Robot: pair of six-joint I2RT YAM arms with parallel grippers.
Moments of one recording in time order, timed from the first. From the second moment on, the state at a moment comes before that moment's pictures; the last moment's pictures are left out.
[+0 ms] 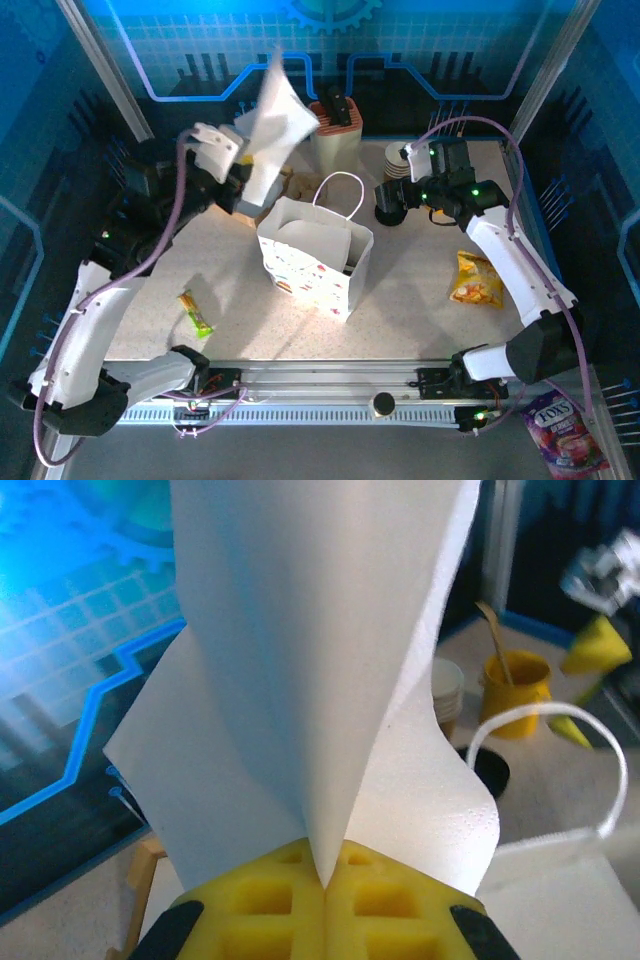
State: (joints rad) left arm -0.44 1.11 1.58 -0.77 0.07 0.25; right arm 0.28 1.38 1.36 -0.70 -0.17 0.01
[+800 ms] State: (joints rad) left arm -0.53 1.17 1.36 -0.73 0.31 0.71; right arm 0.27 1.30 1.26 -0.70 -0.13 0.00
